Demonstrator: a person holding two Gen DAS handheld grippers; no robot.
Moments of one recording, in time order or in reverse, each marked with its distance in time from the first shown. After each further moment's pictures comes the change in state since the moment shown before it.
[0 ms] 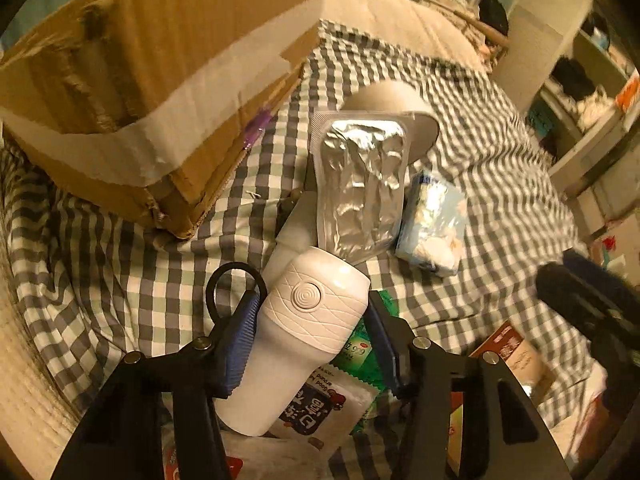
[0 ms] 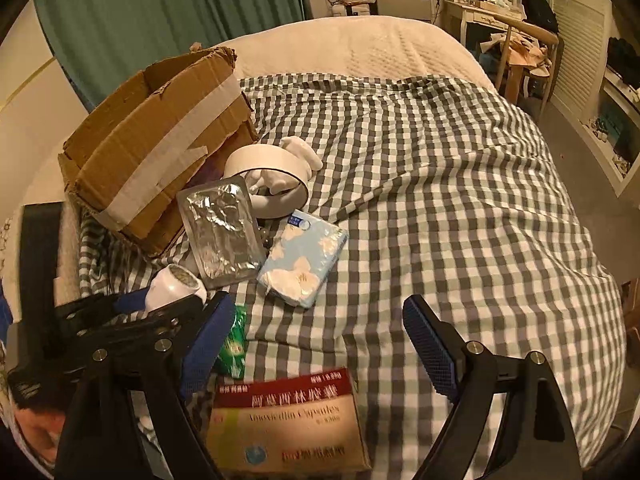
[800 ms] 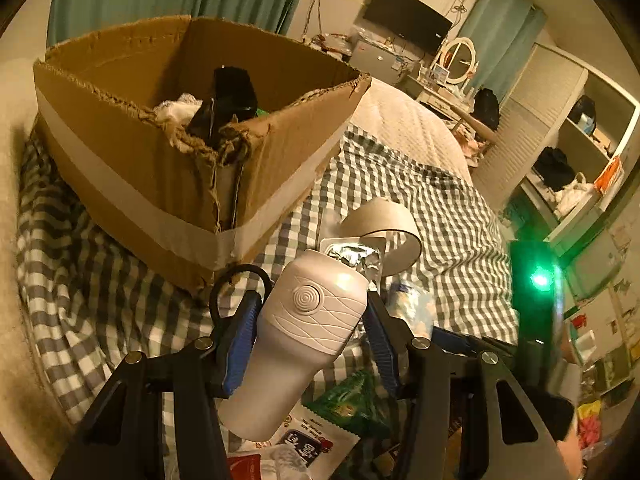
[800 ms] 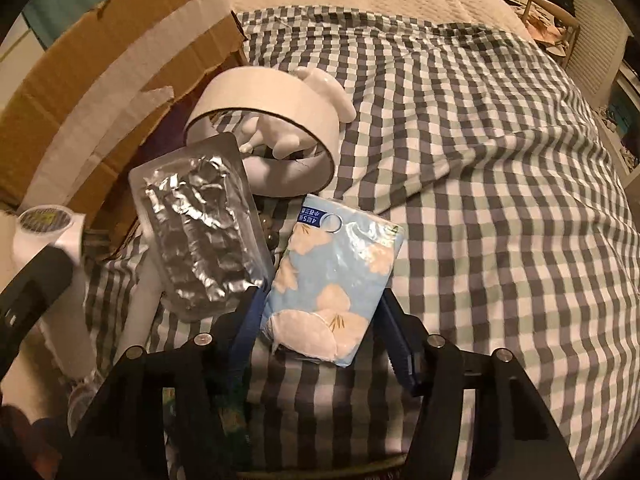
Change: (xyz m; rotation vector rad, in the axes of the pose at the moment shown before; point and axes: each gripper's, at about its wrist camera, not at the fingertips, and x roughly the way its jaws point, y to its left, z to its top) left arm -0.039 0.027 0.006 -0.127 -0.293 -0.103; right arm 0.083 0.027 0.014 -0.021 0.152 -0.033
